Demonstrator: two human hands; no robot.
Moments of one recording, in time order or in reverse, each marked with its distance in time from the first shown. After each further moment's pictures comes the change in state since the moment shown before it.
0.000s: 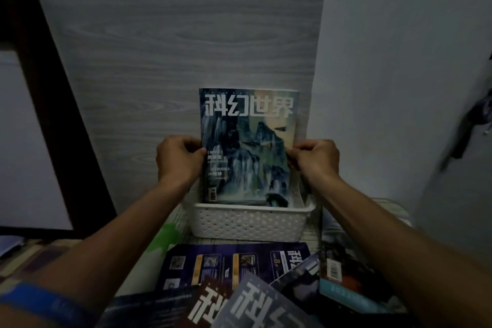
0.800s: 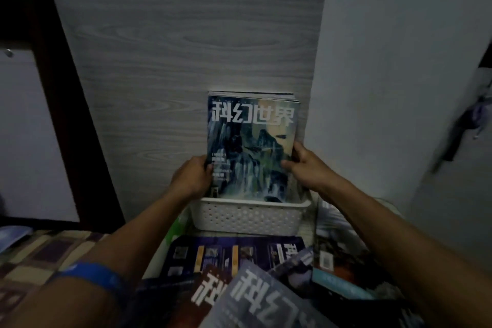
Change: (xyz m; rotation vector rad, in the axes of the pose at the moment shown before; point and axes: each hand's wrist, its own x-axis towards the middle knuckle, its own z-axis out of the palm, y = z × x) left_hand -0.012 -0.021 0.007 0.320 -0.491 0.003; right_hand -0.014 -0.003 -0.018 -0.163 -0.573 -0.110
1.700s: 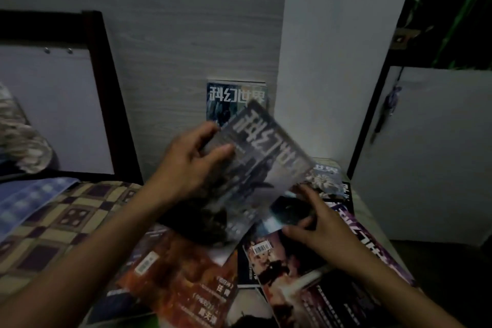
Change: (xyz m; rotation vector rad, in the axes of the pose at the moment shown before) left_hand -0.277 0.098 -0.100 -0.587 0.059 0.463; right_hand -0.336 -0.027 -0.015 -0.058 -0.032 -0.095
